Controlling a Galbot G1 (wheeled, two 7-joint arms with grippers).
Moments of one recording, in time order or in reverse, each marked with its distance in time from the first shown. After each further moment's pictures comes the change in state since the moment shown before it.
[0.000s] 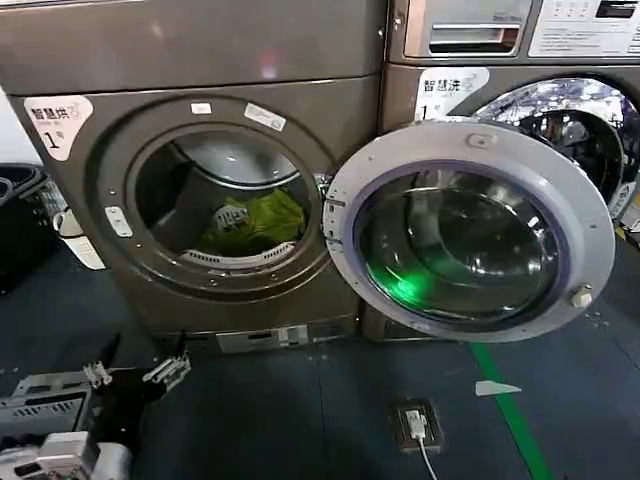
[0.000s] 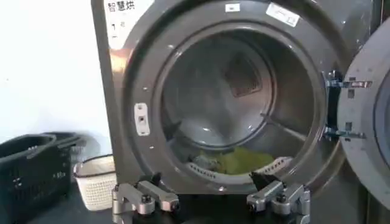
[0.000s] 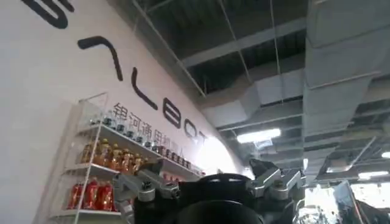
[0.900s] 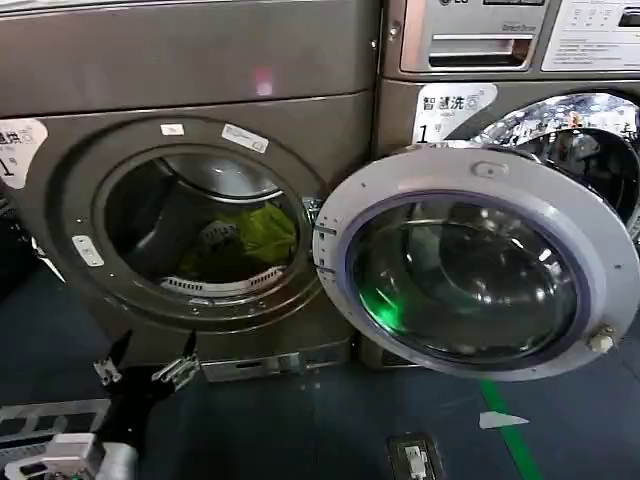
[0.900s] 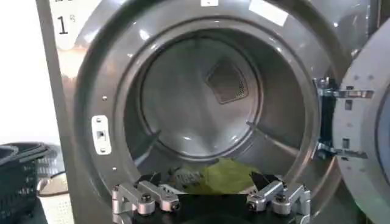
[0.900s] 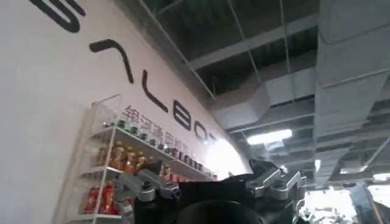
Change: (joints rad) left arm 0.001 0.004 0.011 -0.005 0.001 -0.014 0.021; right arm 0.000 0.004 -0.006 0.041 0.062 -0.006 0.000
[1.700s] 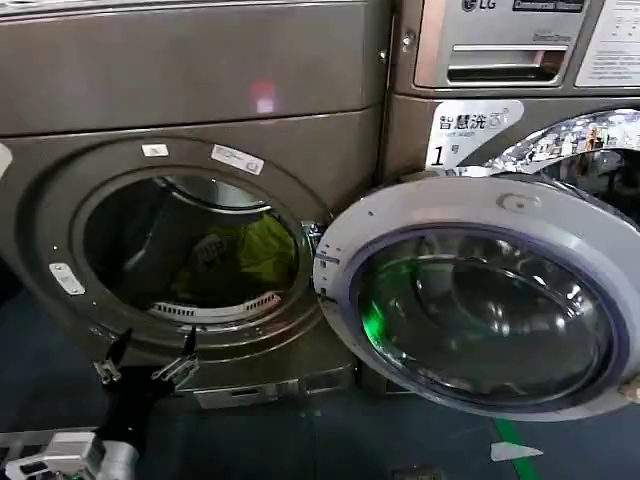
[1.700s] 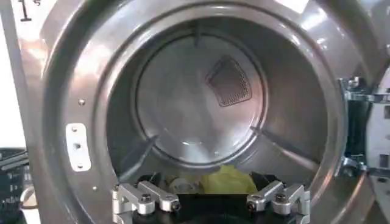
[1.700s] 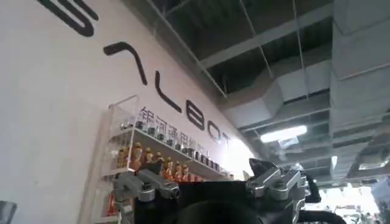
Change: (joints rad) left arm -0.005 -0.004 0.000 0.003 0.002 -0.003 0.003; right arm 0.004 0.001 -0.003 0.013 0.033 -0.008 0.000
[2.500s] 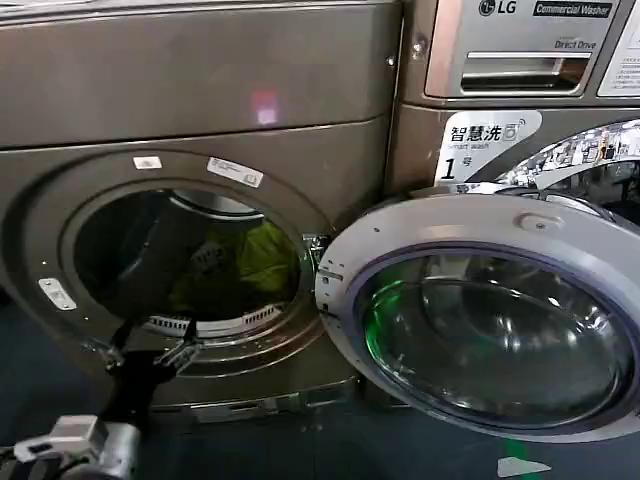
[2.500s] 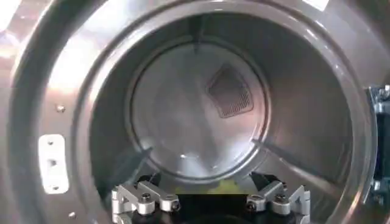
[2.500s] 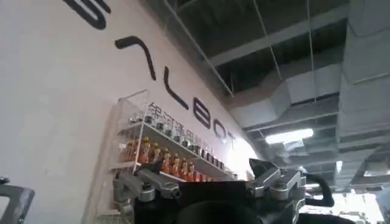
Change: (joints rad) left arm -0.124 0.054 -0.005 0.115 -0.084 -0.058 -0.005; right arm -0.025 0.016 0.011 0.041 -0.035 -0.014 -0.018
